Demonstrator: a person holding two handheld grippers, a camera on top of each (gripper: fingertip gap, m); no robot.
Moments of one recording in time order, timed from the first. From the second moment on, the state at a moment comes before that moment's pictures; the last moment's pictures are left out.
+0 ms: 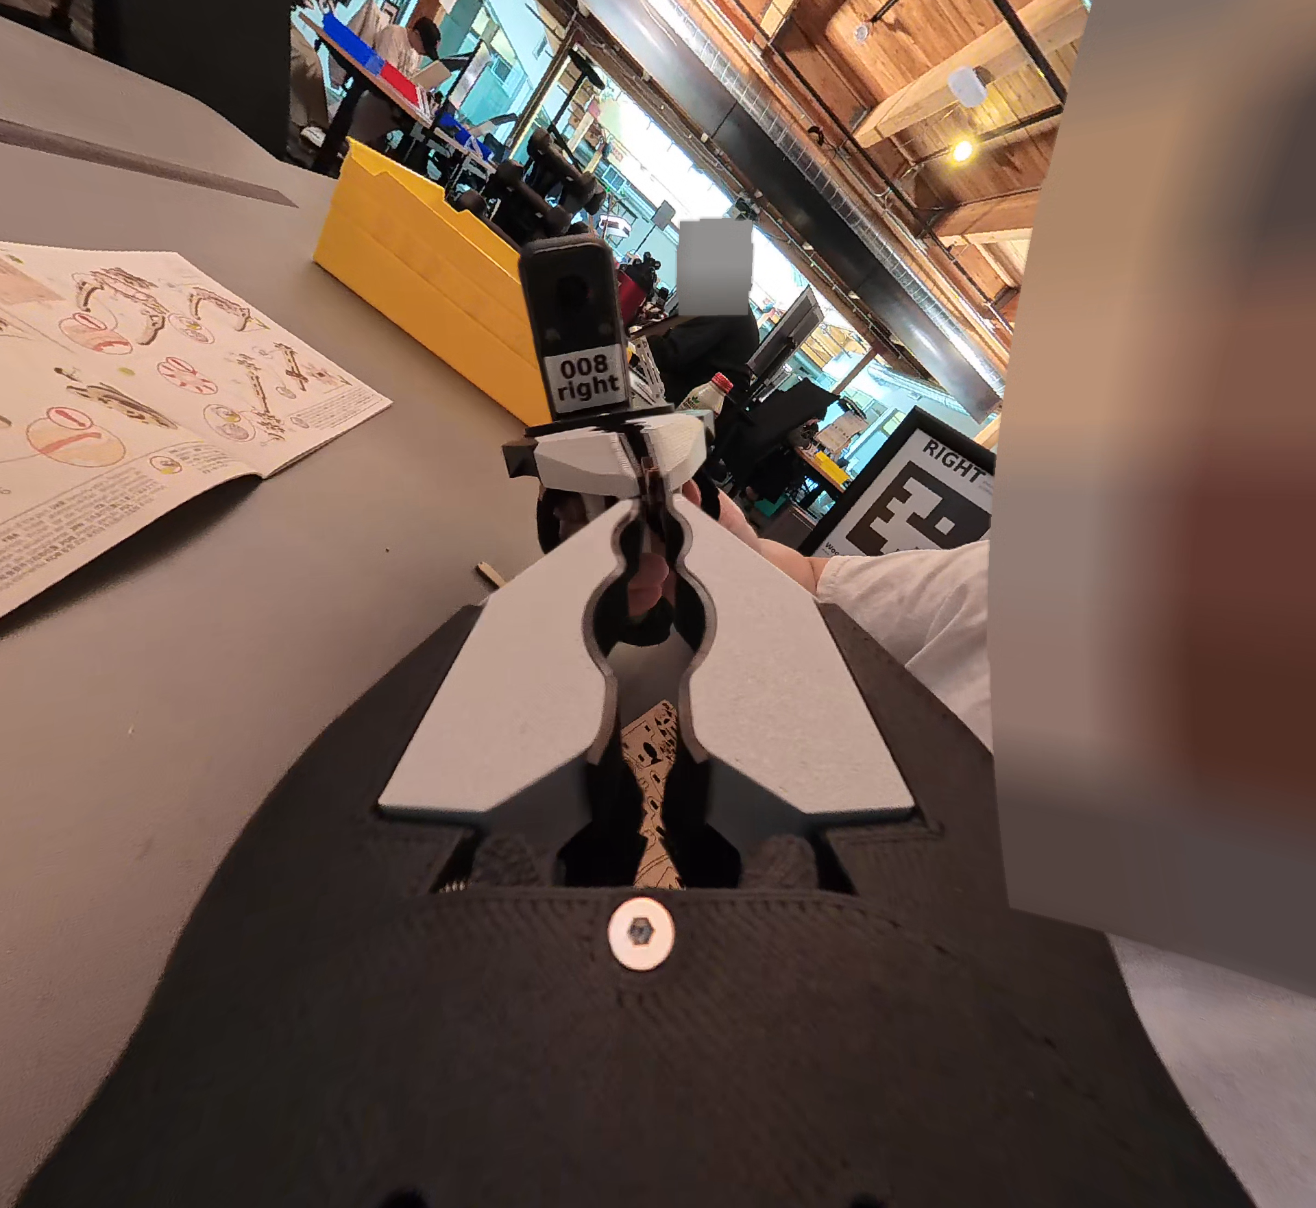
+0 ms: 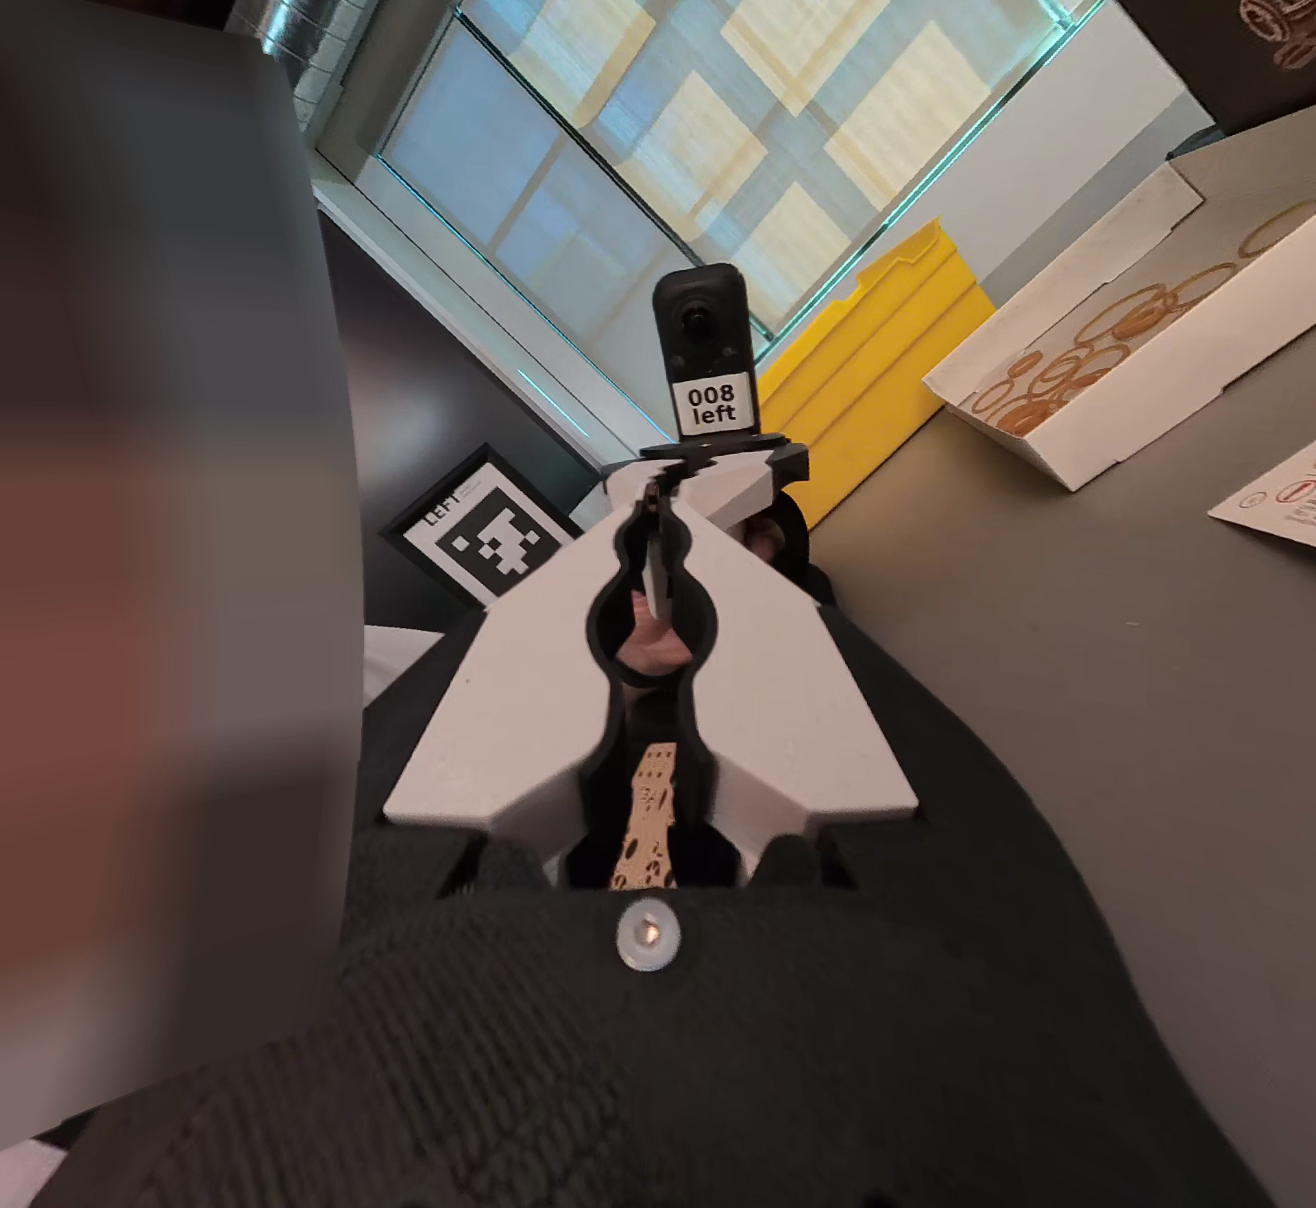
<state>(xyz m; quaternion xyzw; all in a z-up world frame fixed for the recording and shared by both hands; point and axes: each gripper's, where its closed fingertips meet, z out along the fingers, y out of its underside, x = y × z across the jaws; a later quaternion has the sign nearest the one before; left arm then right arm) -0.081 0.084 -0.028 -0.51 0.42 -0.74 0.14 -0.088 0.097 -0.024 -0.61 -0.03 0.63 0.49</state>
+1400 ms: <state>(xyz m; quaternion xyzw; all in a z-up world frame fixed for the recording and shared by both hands) -0.078 0.068 -0.064 -0.56 0.48 -0.67 0.06 -0.080 0.086 -0.055 -0.71 -0.15 0.56 0.39</state>
